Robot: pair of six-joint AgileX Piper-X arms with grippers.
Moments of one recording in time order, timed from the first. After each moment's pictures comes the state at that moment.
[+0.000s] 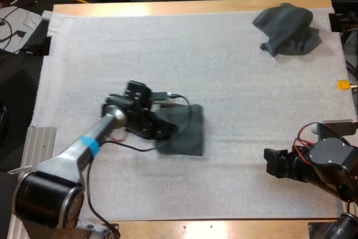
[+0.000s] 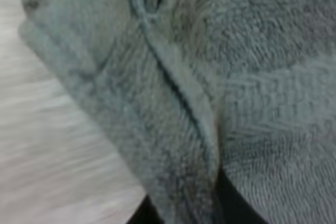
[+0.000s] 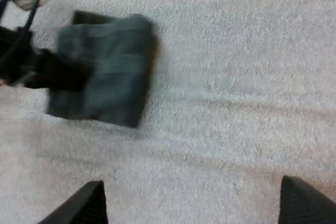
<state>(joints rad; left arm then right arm) -0.34 1.66 -0.89 0.72 0.46 -1.98 0.82 0.71 -0.94 1.16 0.12 -1.18</state>
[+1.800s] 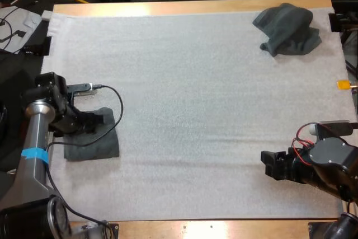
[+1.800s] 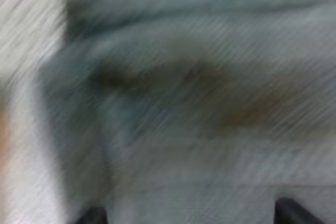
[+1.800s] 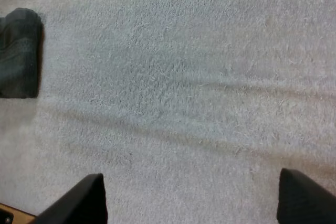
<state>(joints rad) 0.24 1.50 -0.99 1.07 0.01 -1.65 0.82 0.71 -0.94 1.16 0.06 -1.17</state>
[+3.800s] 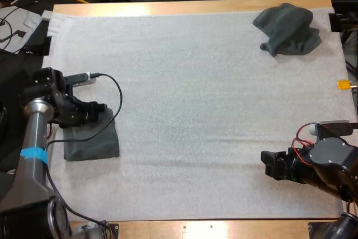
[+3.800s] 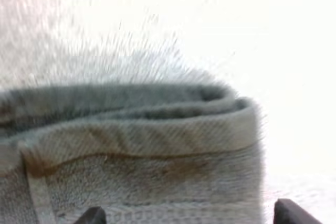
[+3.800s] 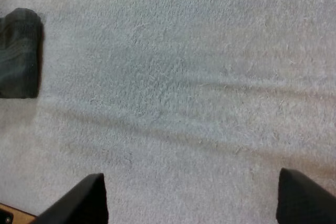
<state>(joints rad) 0.24 1.50 -1.01 0.99 0.20 -1.69 0.82 0.71 -0.94 1.16 0.06 -1.17</state>
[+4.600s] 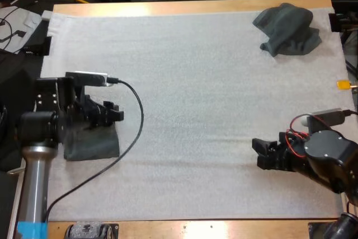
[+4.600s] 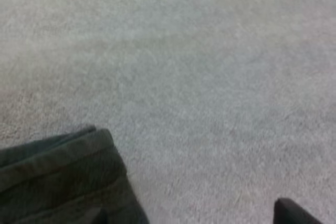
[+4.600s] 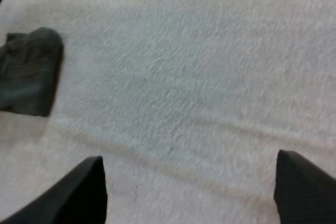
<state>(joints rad) 0.02 1.06 -1.04 1.10 0.22 -1.71 0.81 0.74 -0.94 1.00 0.09 -1.28</state>
